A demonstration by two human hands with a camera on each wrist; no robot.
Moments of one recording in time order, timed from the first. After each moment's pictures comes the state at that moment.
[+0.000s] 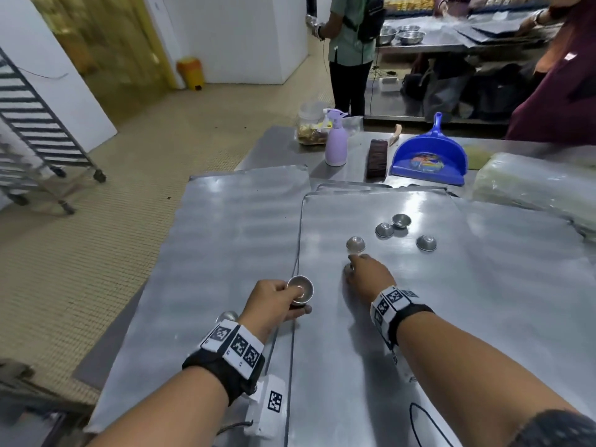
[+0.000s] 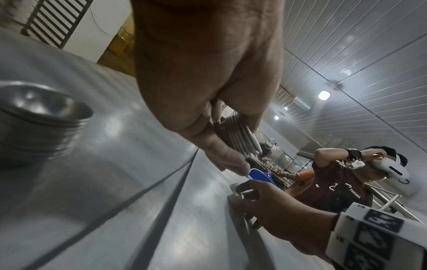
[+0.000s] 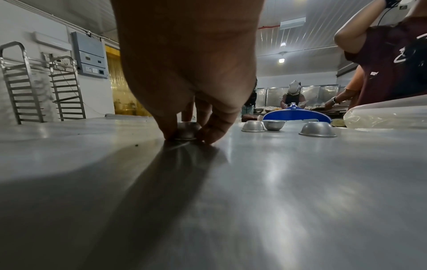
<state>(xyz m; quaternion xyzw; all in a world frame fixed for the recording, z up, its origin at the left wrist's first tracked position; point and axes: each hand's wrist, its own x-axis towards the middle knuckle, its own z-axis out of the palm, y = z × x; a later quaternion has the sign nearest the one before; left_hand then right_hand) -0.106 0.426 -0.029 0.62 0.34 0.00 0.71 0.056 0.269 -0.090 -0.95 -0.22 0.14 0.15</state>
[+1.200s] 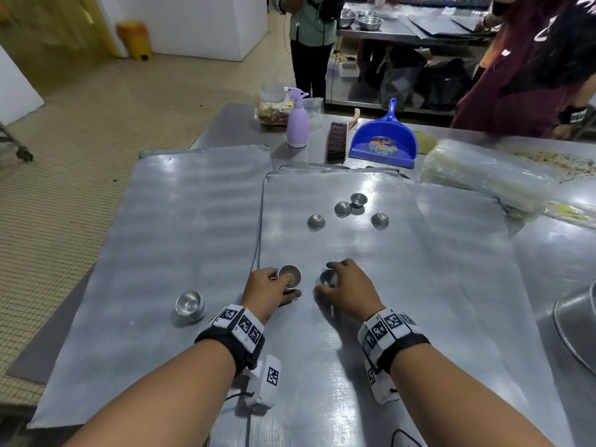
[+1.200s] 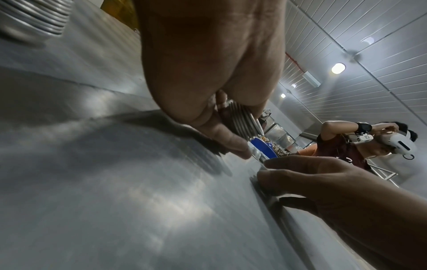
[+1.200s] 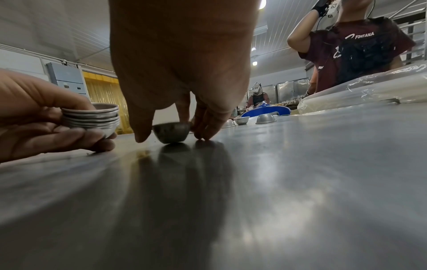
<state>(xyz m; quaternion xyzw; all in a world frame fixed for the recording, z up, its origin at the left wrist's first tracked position) -0.093 0.382 -0.079 0.62 0.33 0.00 0.71 -0.020 0.208 -0.084 -0.94 -0.17 0.15 0.25</state>
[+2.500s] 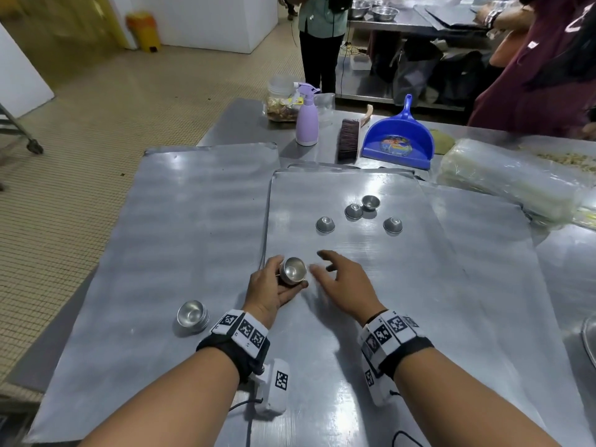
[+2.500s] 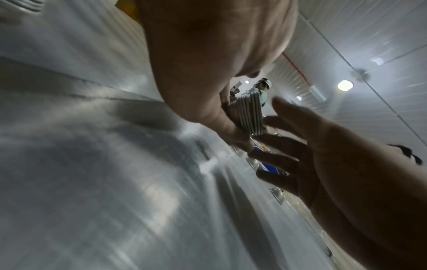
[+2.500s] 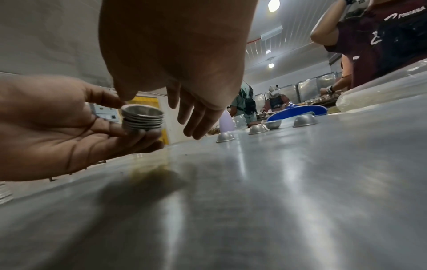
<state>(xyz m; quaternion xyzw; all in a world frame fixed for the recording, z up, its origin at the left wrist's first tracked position) -0.069 0.393 -0.071 0.43 0.39 0.03 0.81 -0.001 0.240 -0.078 -0.89 -0.20 0.11 0.40</state>
